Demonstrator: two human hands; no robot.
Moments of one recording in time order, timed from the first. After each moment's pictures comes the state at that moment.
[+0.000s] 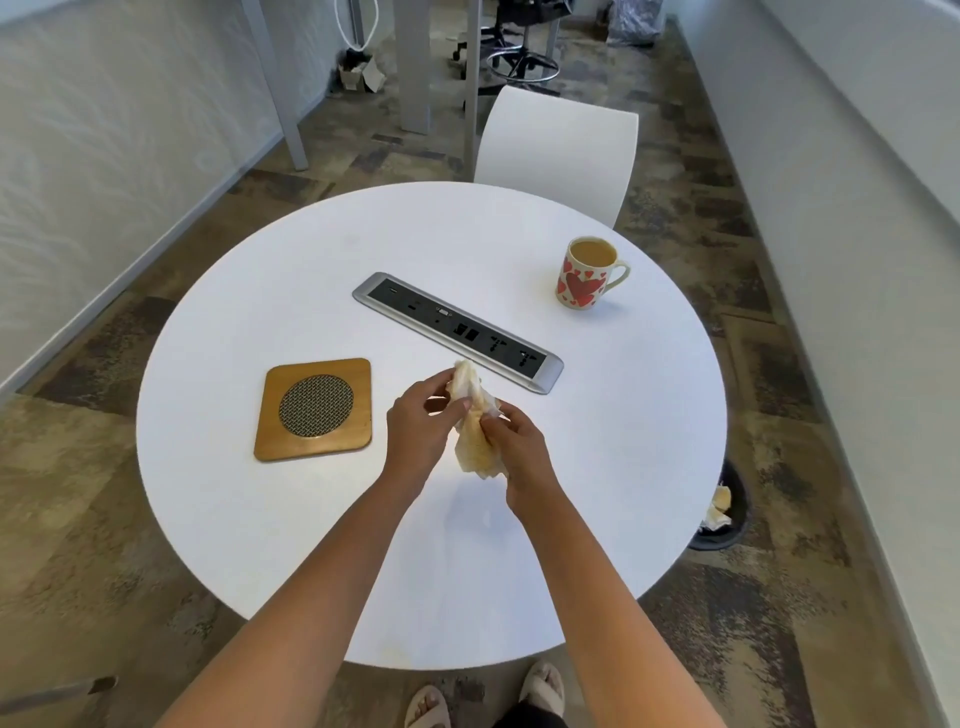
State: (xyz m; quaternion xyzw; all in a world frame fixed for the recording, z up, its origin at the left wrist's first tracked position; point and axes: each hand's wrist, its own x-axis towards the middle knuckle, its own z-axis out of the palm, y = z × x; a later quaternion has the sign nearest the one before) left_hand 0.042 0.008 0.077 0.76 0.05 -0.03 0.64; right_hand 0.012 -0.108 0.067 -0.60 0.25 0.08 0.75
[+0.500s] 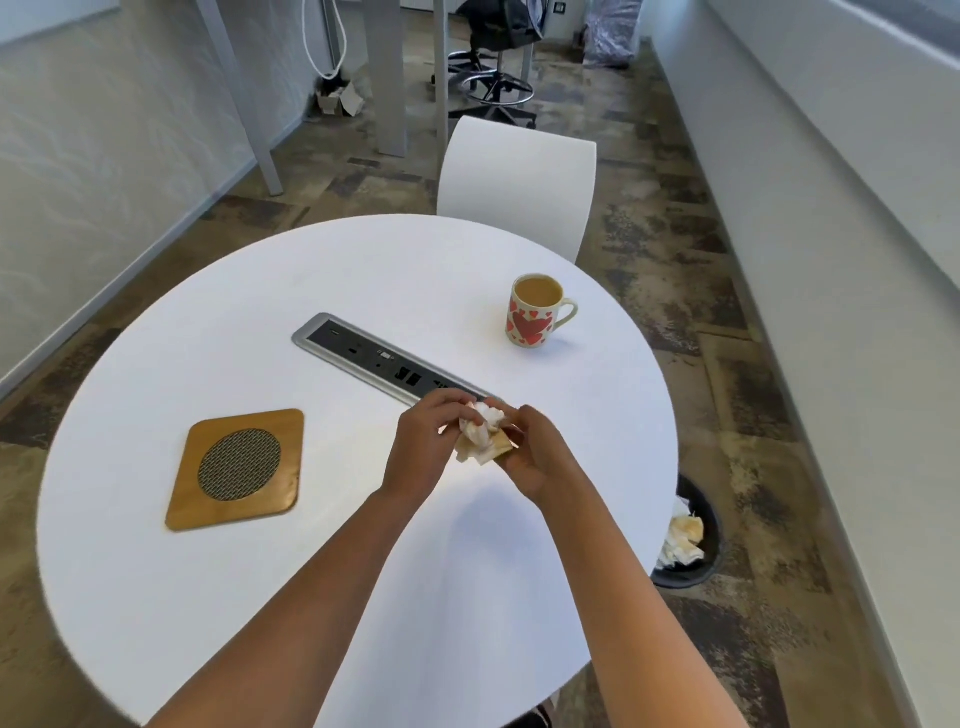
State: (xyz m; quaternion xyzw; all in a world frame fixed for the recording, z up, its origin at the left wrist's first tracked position) left_hand 0.092 -0.082 0.076 0.82 -0.14 0.04 0.56; right_hand 0.075 -0.219 0.092 -0.41 0.28 0.11 0.86
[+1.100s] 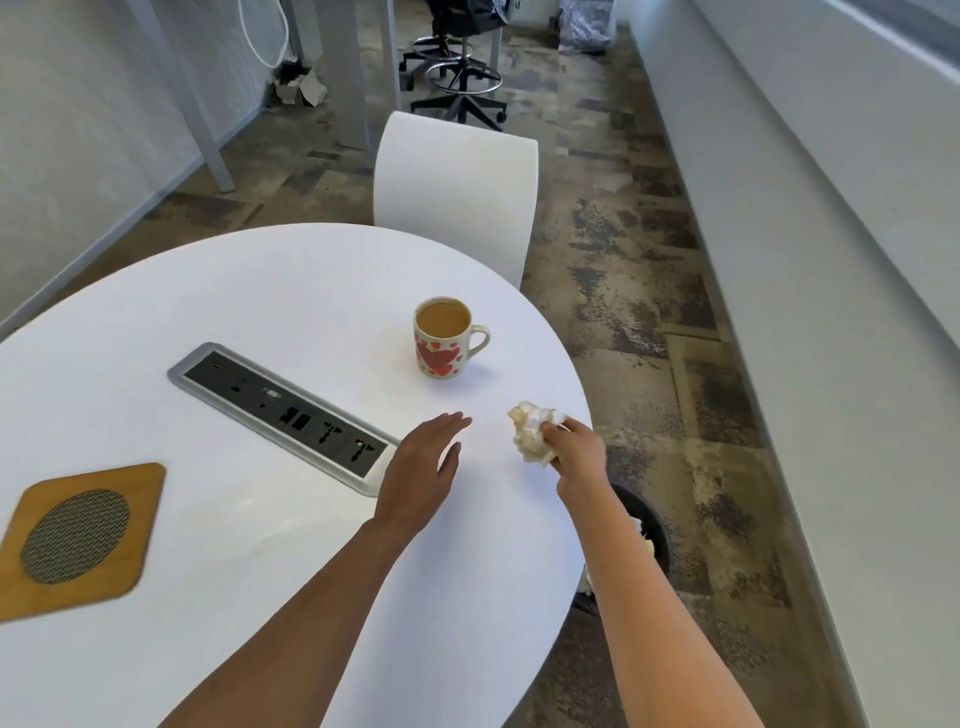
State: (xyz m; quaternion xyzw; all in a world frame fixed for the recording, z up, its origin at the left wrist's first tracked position) left_hand 0.133 -0.217 0.030 0.90 -0.19 0.03 0.39; right_hand 0.133 -0.407 0.043 -0.58 0.42 -0.03 0.70
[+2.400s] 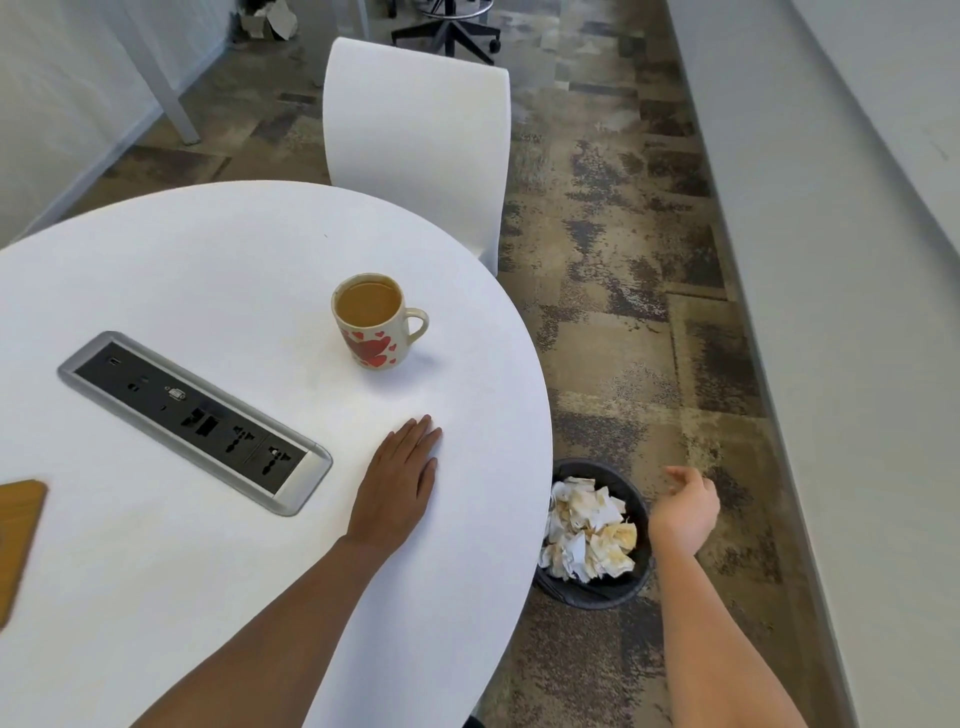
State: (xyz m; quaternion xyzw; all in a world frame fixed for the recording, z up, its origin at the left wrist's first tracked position) left_hand 0.151 -0.278 -0.033 0.95 -0.21 0.00 0.24; right_hand 0.085 -0.592 -0.066 -0.81 0.51 -0.09 0.28
